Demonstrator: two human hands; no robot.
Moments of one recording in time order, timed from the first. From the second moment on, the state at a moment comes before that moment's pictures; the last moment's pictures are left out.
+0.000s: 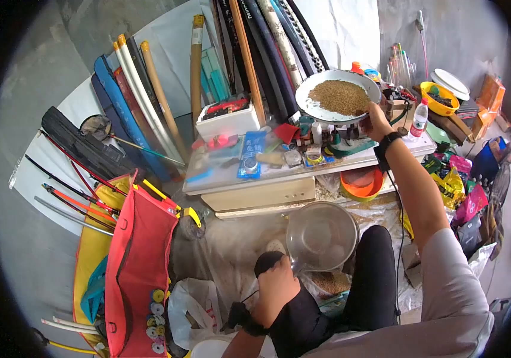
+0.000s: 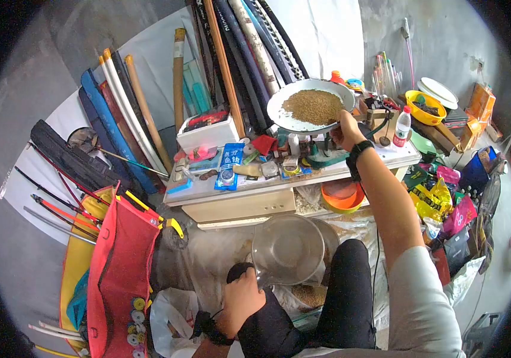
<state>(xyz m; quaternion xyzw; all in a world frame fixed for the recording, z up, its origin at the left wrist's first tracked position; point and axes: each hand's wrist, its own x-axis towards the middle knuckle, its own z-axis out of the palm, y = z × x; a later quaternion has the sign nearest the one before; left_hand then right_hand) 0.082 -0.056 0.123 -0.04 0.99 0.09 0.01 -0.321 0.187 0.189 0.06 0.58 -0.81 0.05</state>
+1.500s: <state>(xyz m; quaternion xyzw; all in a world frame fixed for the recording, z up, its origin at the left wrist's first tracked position) 0.103 -0.050 0.096 0.13 0.98 -0.07 -0.09 0.084 0.271 0.099 0.10 0.52 -0.84 0.10</state>
